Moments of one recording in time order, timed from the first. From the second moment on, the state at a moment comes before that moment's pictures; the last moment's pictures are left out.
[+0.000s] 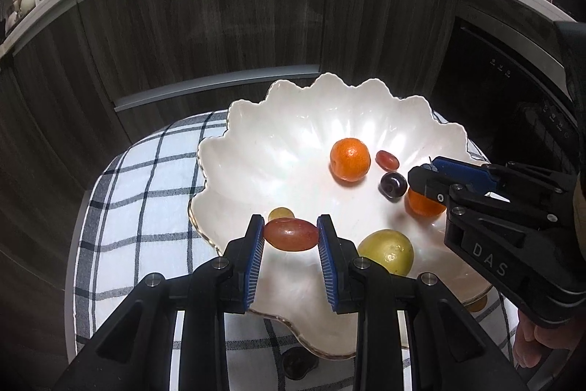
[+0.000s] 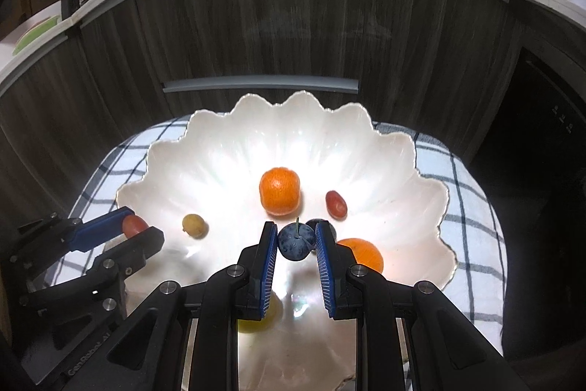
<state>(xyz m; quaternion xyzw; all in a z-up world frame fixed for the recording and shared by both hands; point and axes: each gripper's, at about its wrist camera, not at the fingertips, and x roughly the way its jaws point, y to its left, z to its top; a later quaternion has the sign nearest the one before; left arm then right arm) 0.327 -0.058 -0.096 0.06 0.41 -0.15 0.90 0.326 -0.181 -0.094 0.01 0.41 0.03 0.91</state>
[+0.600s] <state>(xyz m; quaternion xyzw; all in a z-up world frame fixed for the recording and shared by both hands) 0.313 -0.047 -0.076 0.06 0.39 -0.12 0.91 0.311 -0.198 -0.080 0.02 0.38 -0.02 0.92</state>
